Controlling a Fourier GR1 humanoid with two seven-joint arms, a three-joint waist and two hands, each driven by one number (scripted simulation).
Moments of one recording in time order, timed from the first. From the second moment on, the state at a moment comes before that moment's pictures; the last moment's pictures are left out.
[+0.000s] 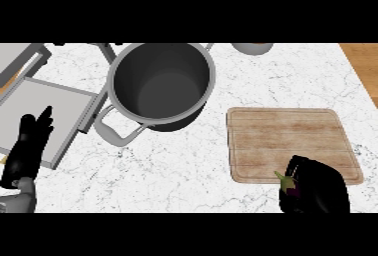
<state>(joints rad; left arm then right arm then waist) -0.07 0.29 0.15 -1.48 -0.19 0.07 0.40 0.14 -0.17 0.27 -1.86 1.23 0.25 0.69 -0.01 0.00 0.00</state>
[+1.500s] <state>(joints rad) -0.12 0.28 0.14 -1.46 -0.21 0.05 0.40 -0.85 -0.01 0.43 -1.95 1.24 0.35 1.06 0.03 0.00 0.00</state>
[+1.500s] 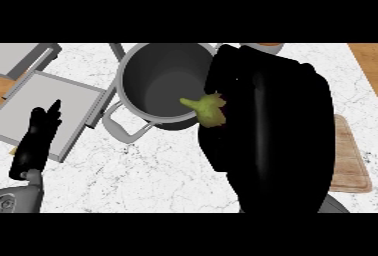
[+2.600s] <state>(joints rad) -0.16 0.27 0.13 -1.44 -0.21 0.03 0.40 -1.13 0.00 0.35 -1.07 0.74 -0.14 1.02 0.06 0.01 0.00</state>
